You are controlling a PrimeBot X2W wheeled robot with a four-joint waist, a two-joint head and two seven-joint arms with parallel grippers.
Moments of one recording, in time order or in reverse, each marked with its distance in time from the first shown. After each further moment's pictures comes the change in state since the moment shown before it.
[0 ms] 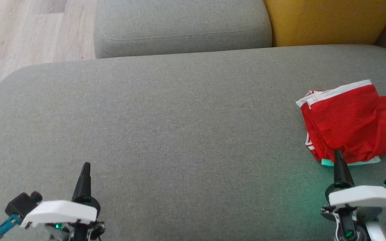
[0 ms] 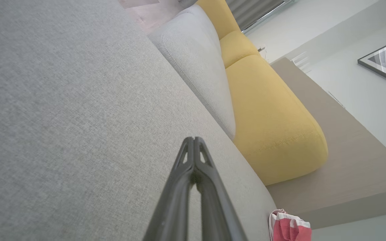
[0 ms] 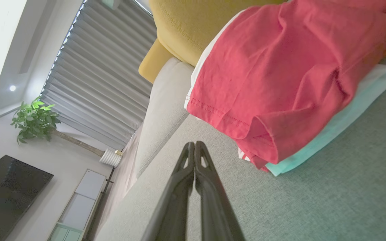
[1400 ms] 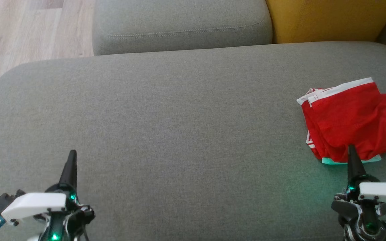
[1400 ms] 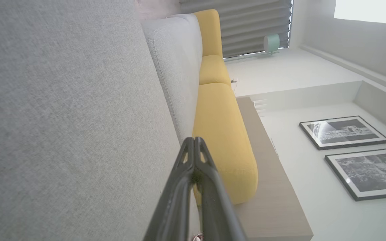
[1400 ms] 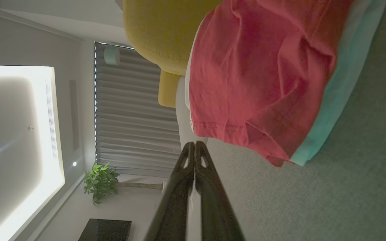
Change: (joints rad) left arm -0.058 0.000 0.083 0.016 -0.441 -0.043 0.117; right arm -0.020 0.001 -0.072 -0.031 0.491 0.000 0.106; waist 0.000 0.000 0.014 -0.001
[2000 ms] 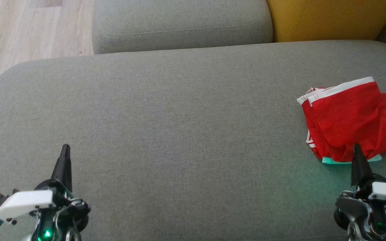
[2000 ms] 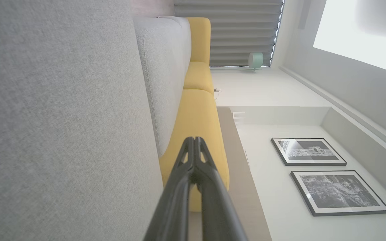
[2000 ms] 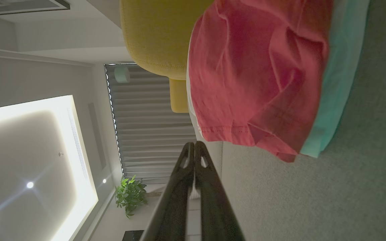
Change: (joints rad) left arm -0.026 0.000 0.038 0.007 -0.178 -0.017 0.044; right arm 0.000 0.000 -0.030 -0.014 0.199 0.000 0.044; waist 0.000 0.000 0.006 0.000
